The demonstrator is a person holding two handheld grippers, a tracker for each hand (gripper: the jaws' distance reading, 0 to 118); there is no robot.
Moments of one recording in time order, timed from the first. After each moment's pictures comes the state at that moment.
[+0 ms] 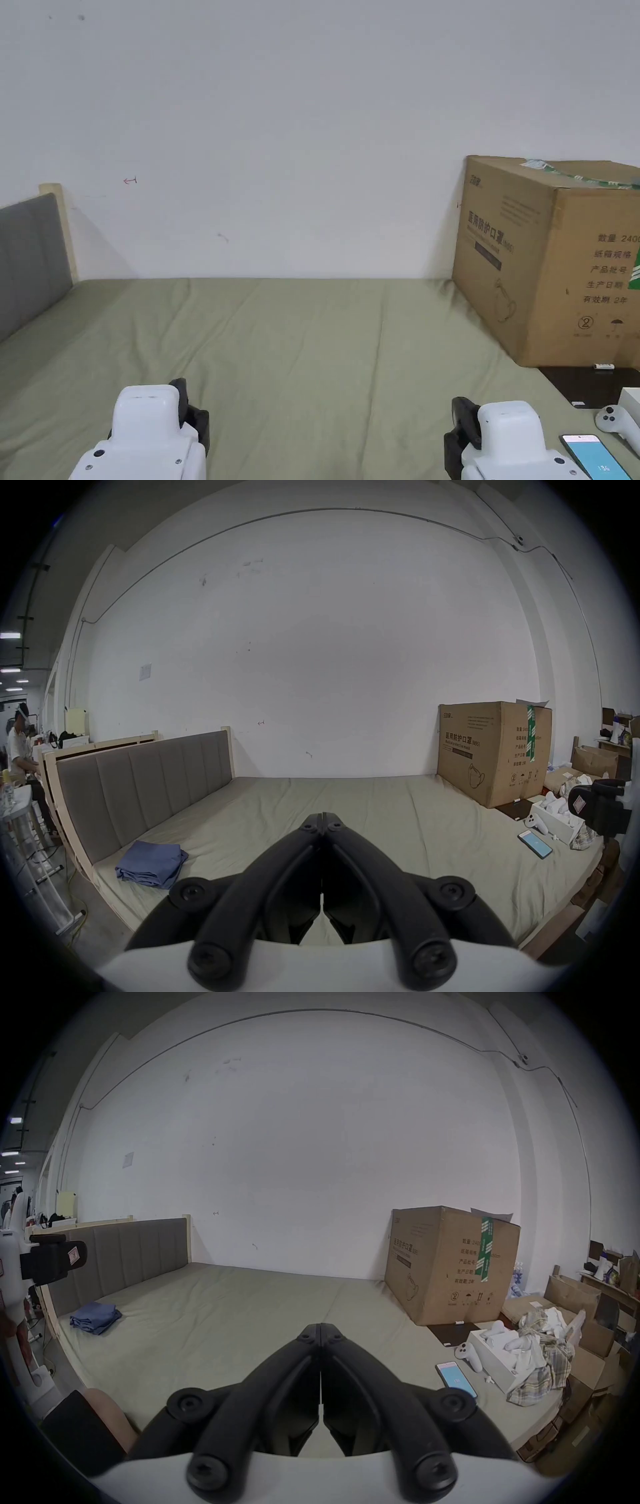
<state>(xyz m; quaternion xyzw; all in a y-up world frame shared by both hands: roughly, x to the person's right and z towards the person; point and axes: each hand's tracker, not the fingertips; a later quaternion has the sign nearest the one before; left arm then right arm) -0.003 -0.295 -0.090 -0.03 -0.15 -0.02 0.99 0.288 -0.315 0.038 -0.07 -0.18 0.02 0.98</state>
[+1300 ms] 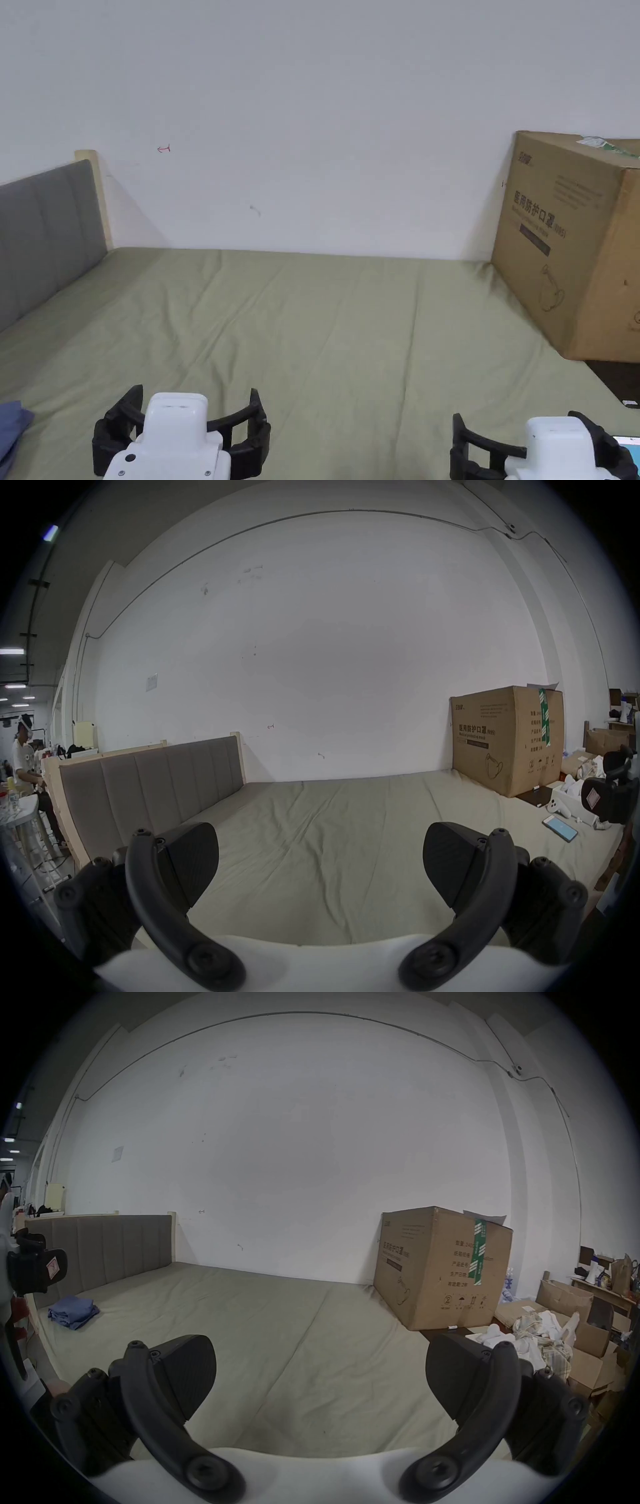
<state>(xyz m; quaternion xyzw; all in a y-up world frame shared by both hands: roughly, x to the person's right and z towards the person) -0.009 -0.340 -0.118 -0.01 -0.12 -0.05 0.99 0.296 -0.355 0.006 -0.06 -0.20 0.04 0.98</state>
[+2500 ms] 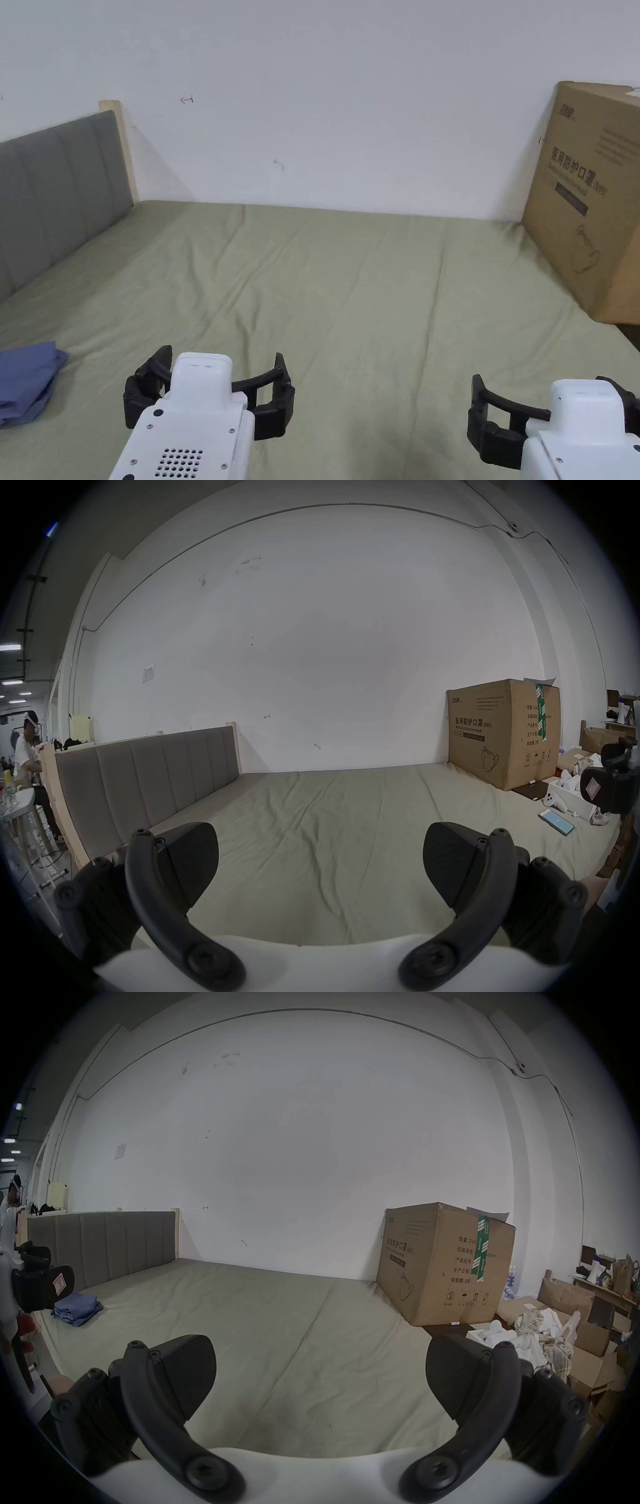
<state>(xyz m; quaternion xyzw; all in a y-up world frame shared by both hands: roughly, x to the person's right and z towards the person) -0.010 -0.355 -0.114 -0.02 -0.13 -0.04 0.99 0.287 -0.354 0.009 -0.07 -0.20 0.04 0.98</state>
